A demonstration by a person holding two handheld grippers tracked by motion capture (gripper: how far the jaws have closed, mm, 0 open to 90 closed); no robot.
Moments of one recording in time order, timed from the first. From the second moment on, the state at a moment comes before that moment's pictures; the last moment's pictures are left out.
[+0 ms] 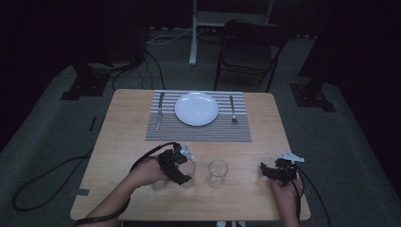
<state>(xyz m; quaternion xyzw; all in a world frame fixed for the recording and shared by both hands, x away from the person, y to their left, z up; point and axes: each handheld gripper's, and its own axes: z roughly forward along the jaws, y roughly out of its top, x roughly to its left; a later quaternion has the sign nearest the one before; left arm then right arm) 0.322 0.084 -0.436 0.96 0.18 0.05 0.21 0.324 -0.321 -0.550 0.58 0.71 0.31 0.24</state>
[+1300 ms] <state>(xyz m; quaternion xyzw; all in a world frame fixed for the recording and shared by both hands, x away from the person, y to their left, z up) 0.402 0.133 -0.405 0.89 0.34 0.12 0.27 0.324 -0.321 -0.550 0.58 0.71 0.31 0.24</state>
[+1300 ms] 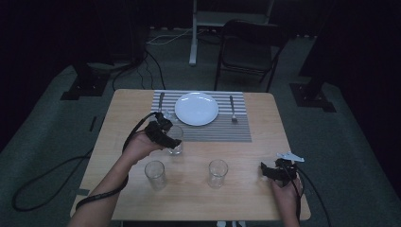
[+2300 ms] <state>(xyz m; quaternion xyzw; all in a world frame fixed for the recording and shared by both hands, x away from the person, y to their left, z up) 0.486 0.144 -0.433 0.84 0.44 0.16 0.28 0.324 -0.321 -0.550 0.58 0.71 0.31 0.24</state>
